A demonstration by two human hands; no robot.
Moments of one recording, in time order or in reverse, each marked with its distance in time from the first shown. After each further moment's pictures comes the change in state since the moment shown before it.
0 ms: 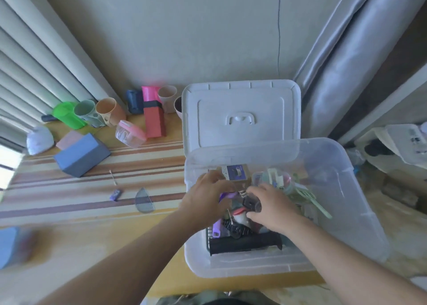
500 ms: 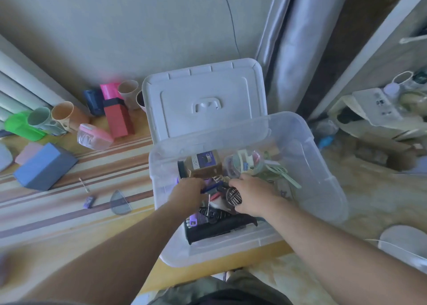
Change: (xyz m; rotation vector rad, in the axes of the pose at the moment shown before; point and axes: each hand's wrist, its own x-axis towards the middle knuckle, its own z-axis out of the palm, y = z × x) left_hand 0.036 -0.003 0.062 0.248 -0.345 -0.247; right_hand -0.014 0.027 0.009 -0.133 -0.091 0.047
